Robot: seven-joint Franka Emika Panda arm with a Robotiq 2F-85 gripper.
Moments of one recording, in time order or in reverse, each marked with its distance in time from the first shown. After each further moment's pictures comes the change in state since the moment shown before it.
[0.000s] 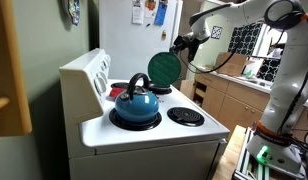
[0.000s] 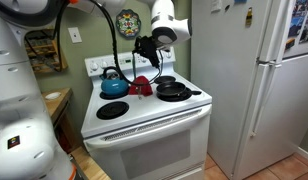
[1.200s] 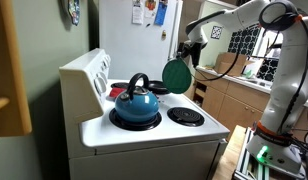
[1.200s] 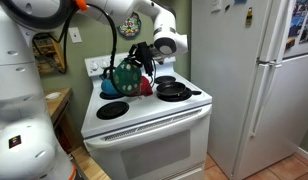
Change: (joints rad) arm 0.017 0.054 -0.013 -0.040 -0.051 -0.182 0.144
